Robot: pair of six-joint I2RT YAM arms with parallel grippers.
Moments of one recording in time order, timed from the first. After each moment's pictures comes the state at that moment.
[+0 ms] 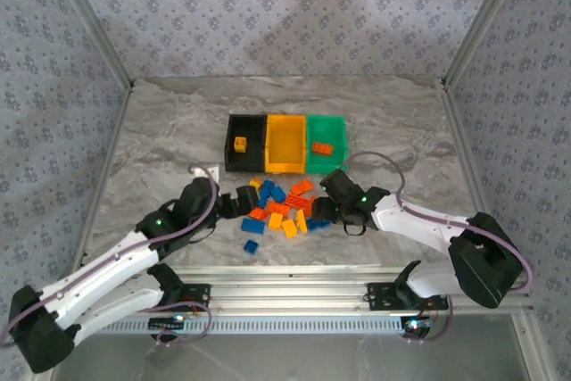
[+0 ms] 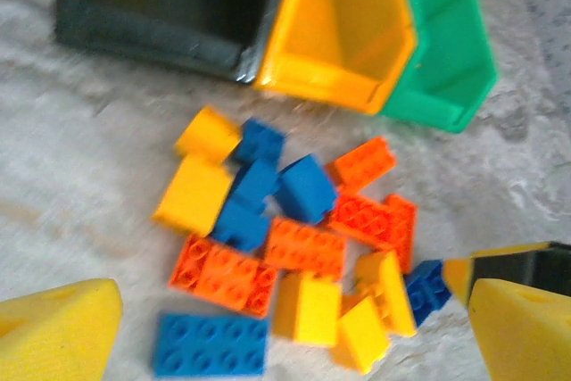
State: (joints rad) left arm -0.79 0.77 0.54 -0.41 -0.15 -0.84; right arm 0.76 1.31 0.68 -0.47 0.07 0.75
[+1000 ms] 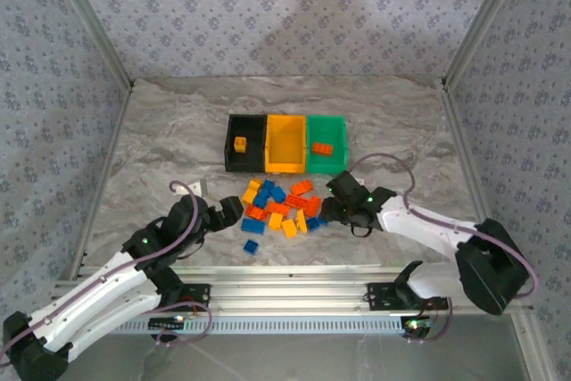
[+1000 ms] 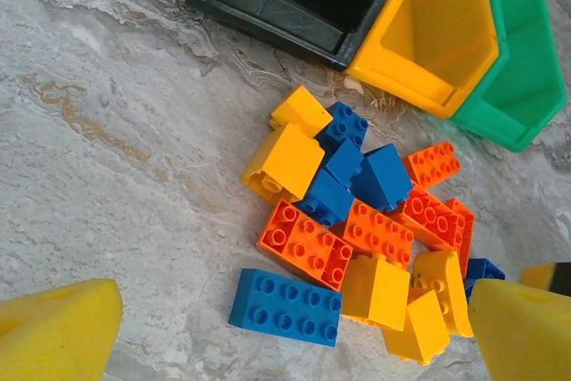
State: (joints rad) left arm -0.79 0.58 0.44 -0.51 -0.23 -0.94; right arm 0.73 1.28 0.67 -0.55 0.14 0.79
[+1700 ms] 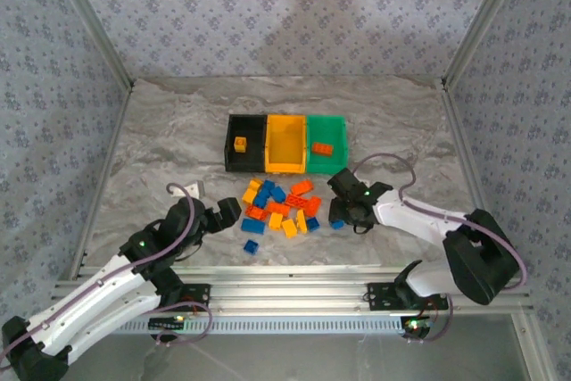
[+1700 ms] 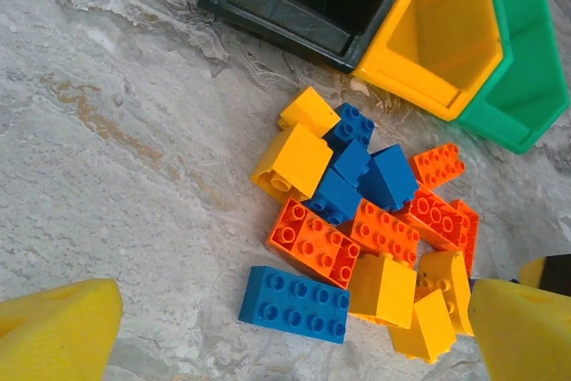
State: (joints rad) left arm -0.79 0.56 0.42 -0.54 -0.24 -0.94; right arm 0.68 1.32 0.68 -0.62 0.17 0.81
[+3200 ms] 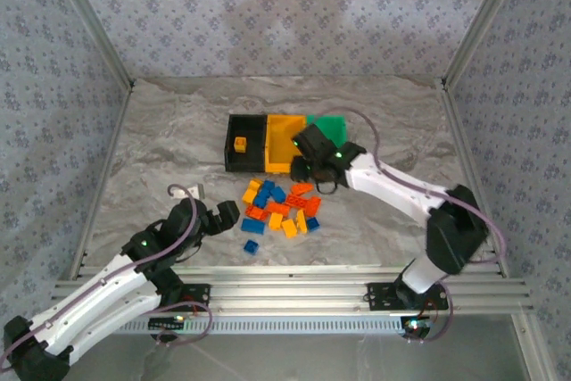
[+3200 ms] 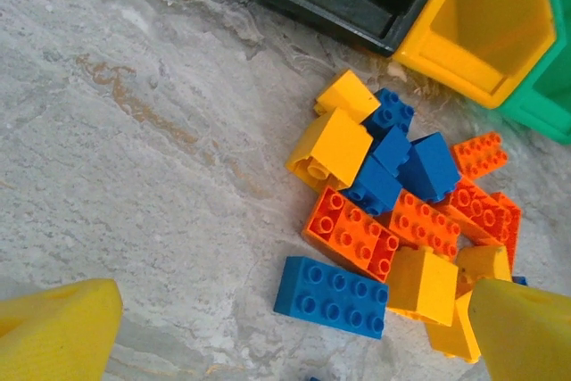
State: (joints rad) left arm -0.77 0.58 0.41 -0.57 -0.23 -0.93; right arm 0.76 1.64 1.30 -0.62 0.08 0.66
